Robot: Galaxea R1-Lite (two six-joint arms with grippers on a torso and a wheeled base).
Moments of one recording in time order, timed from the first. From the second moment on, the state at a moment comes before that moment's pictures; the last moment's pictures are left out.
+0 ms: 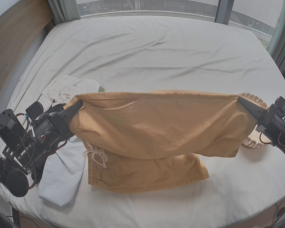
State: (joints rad) left arm -0.24 1.72 -0.36 -1.55 -0.34 -0.53; right arm 0.22 1.46 -0.34 -1.32 0.43 0.74
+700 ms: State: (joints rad) left arm -0.22 1.80 -0.53 -1.54 -0.30 -0.59; right arm 0.17 1.57 -0.49 -1.32 0.44 0.74
